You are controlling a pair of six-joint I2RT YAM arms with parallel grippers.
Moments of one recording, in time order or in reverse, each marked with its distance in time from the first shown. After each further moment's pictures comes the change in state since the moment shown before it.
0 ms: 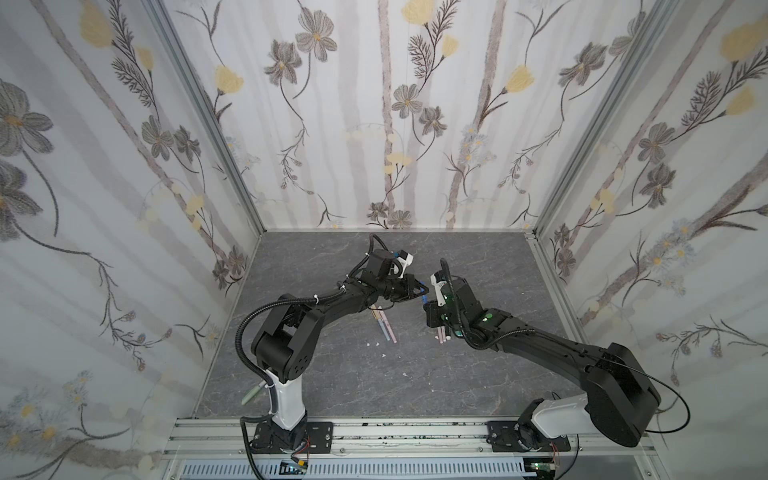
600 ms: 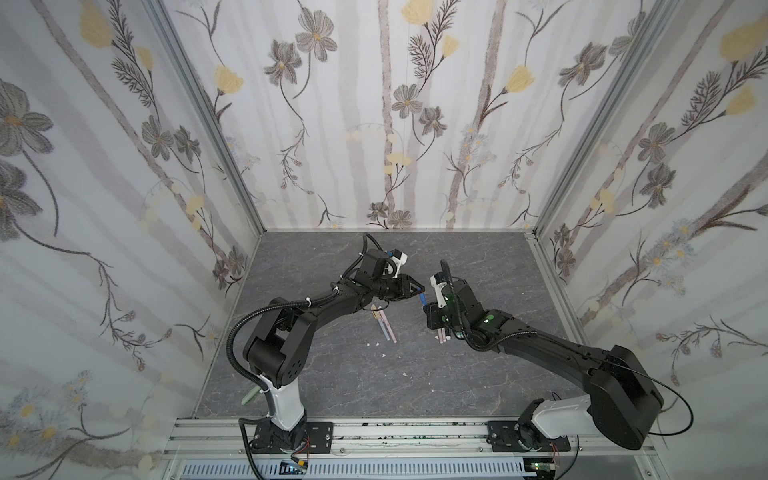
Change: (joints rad) left arm 0.020 -0.050 -0.040 -0.030 -0.022 0.029; right arm 0.004 -0.018 -0.011 -0.011 -0.008 0.000
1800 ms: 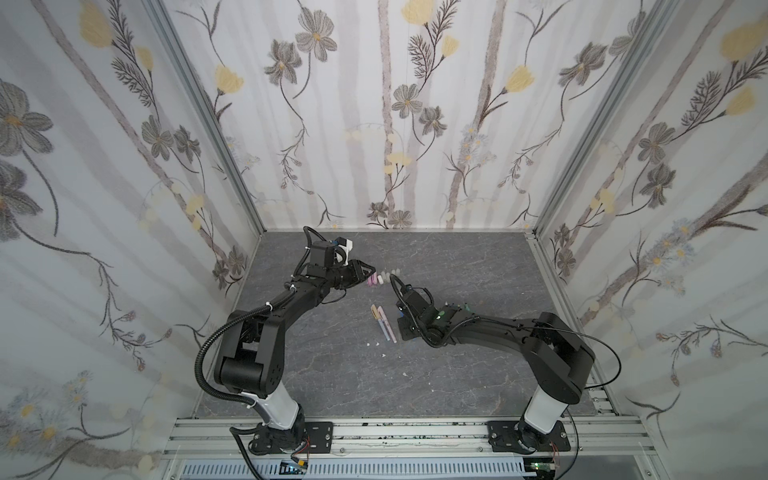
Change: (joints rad) left arm 0.324 -0.149 -0.101 -0.069 -0.024 0.095; right arm 0.172 0.339 0.230 -0.156 0.152 0.032
